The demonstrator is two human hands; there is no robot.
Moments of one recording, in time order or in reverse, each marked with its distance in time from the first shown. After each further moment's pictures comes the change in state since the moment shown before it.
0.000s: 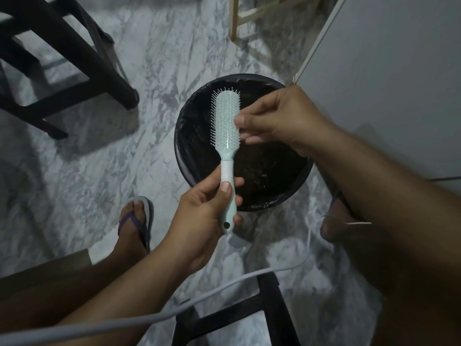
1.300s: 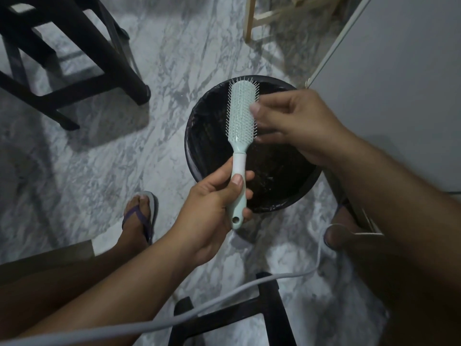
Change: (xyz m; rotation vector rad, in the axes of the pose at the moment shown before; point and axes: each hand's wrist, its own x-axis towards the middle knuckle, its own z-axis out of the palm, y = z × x) left_hand 0.004 0.008 0.003 -0.097 -0.025 -0.013; right_hand -0.003 0.000 0.007 0.048 0.054 -0.060
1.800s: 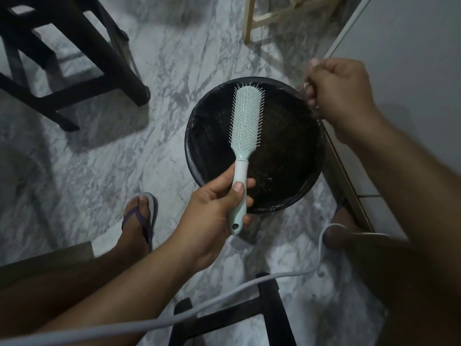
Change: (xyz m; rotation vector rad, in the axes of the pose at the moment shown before) left_hand -0.003 -0.007 -0.007 0.053 -0.005 -0.001; right_hand 0.020 -0.015 -0.041 -0.246 0.427 -0.170
